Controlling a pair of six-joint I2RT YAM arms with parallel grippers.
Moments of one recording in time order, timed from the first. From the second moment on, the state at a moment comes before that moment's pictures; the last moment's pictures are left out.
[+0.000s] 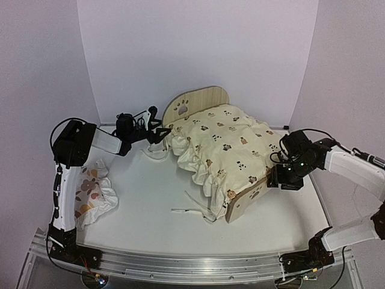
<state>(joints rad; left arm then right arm) -0.32 2.30 1.45 0.81 0.69 0.09 0.42 1.25 0.94 -0.89 -0.01 0.49</state>
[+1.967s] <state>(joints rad) -0.51 1.39 0.62 0.52 -0.09 -0.09 0.37 1.51 1.16 -0.87 0.10 0.44</state>
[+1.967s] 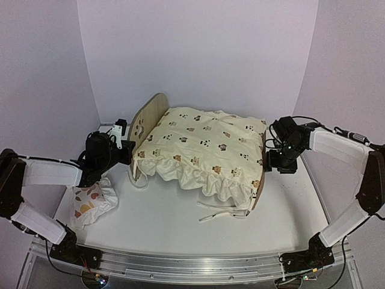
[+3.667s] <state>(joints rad) -0.64 0.66 0.65 -0.31 -0.06 -0.42 1.10 2.44 2.30 -0.62 0.10 -0.07</state>
